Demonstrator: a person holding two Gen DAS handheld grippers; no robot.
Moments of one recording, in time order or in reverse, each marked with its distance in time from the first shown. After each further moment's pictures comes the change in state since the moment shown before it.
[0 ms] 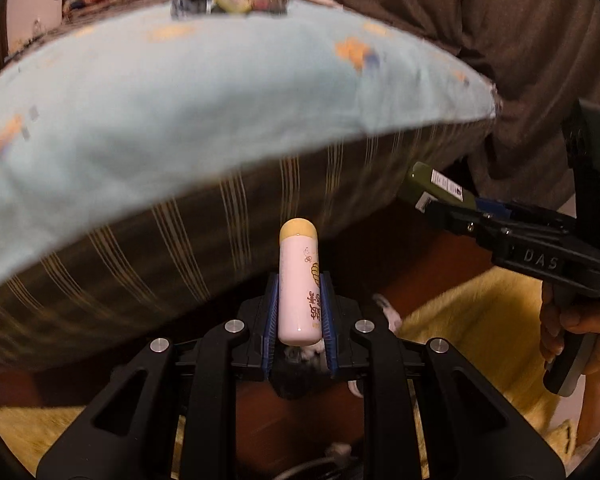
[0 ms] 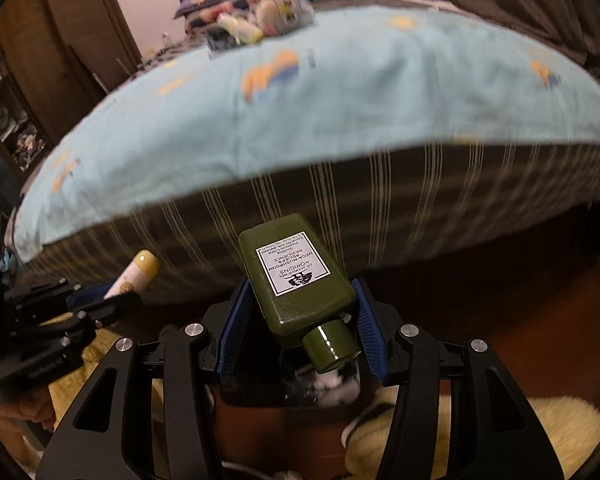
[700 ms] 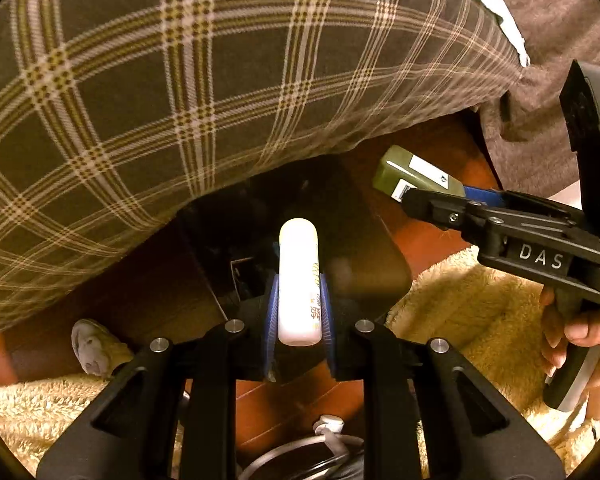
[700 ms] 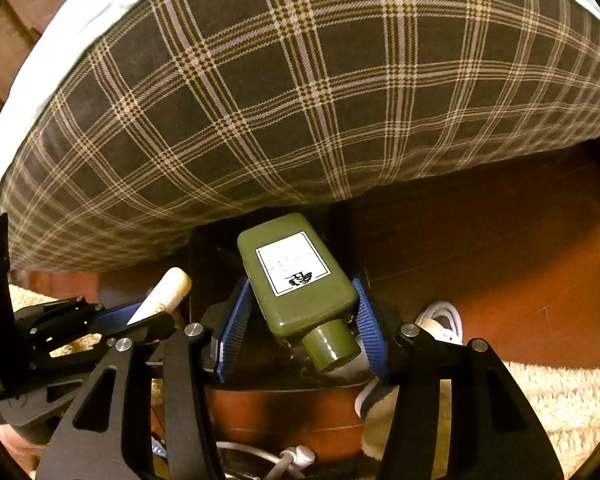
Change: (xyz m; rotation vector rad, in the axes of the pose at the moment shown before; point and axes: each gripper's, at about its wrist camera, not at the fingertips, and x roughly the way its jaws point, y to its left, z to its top) left arm 0.096 0.018 -0.031 -0.052 0.207 -0.041; right arm 0.091 -0.013 -0.036 0.074 0.207 -0.005
